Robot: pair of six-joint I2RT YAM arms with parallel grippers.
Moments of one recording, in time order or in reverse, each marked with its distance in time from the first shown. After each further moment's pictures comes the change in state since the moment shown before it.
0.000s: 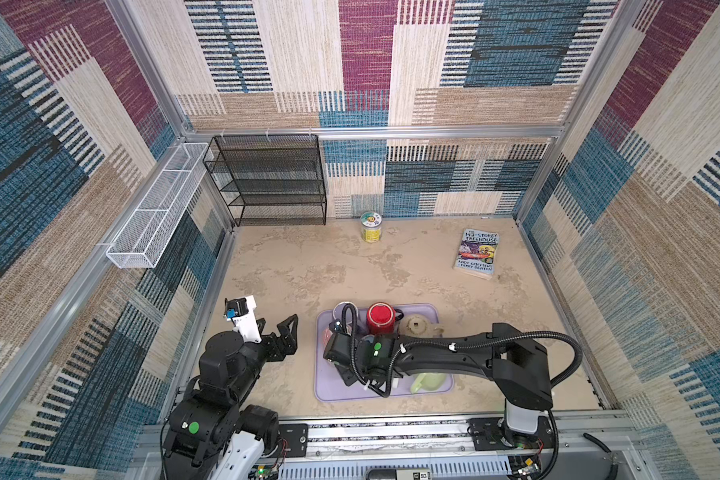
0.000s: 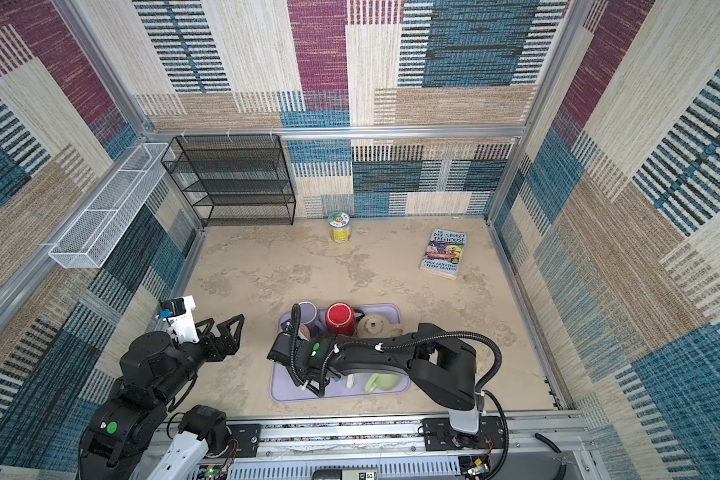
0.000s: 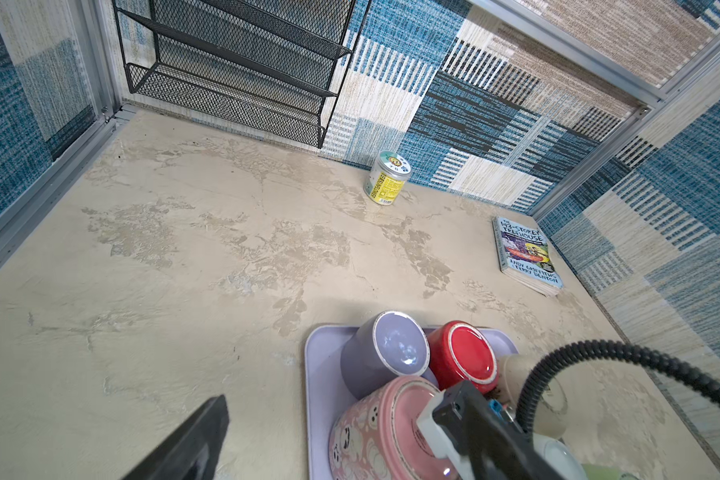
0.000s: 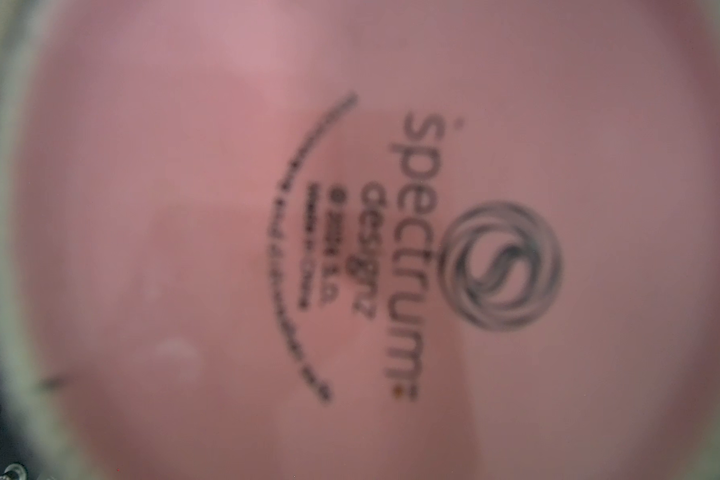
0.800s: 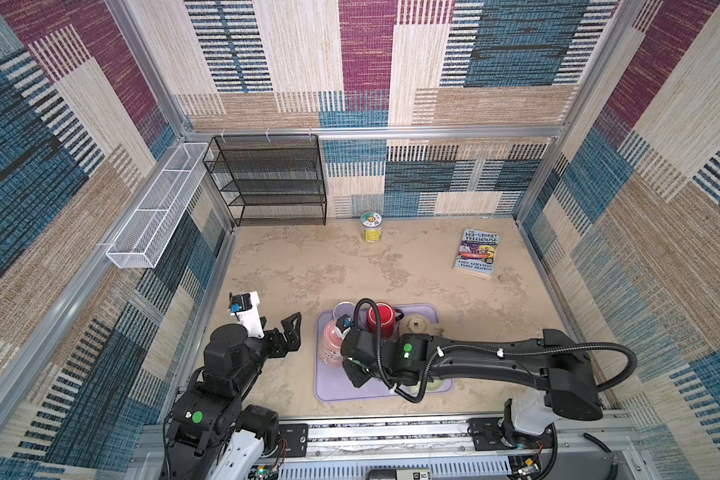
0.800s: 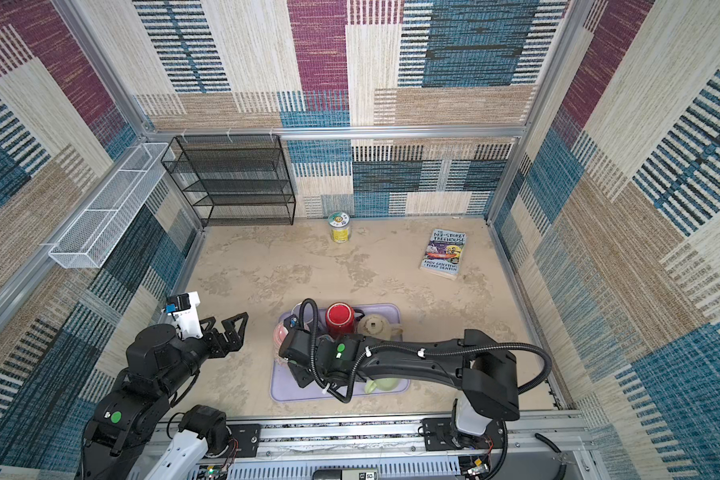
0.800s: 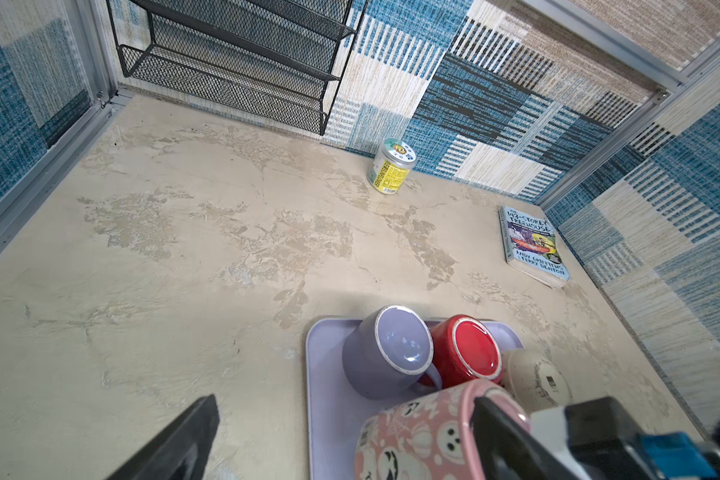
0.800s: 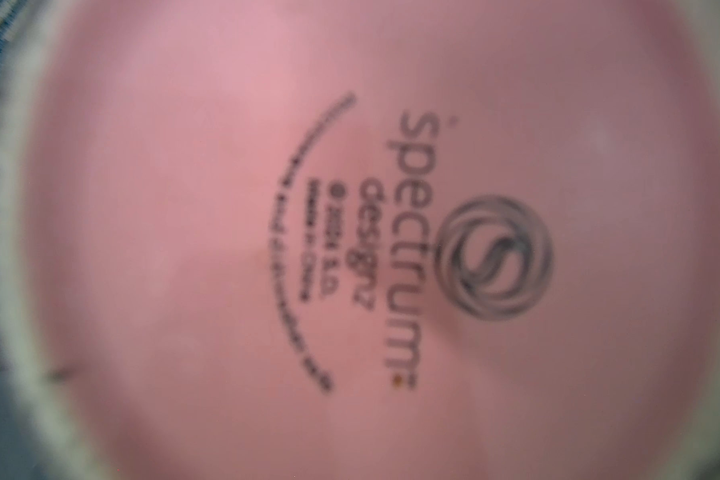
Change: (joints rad) left arm 0.003 0.076 0.026 -0.001 0.030 -0.001; right arm 0.021 -0.274 -0.137 0.085 -0.055 -0.031
